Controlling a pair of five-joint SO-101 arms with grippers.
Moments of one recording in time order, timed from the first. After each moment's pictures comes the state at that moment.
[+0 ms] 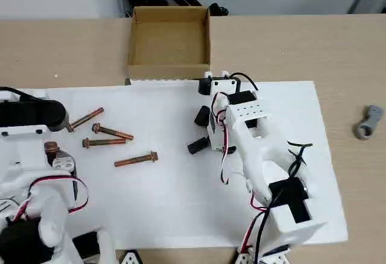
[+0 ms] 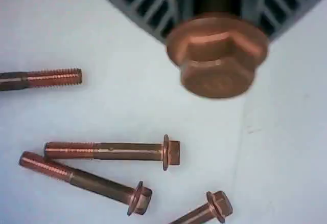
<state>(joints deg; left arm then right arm) -23.6 -66.2 26.7 98.8 -9.4 -17.6 8.9 18.3 69.8 -3.2</state>
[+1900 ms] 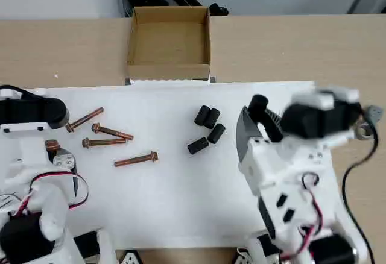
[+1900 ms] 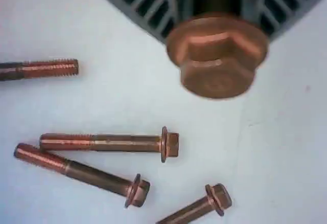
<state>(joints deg) -23.6 -66.2 29.7 95.3 -9.3 -18.7 -78.3 35.0 66.7 -17.5</state>
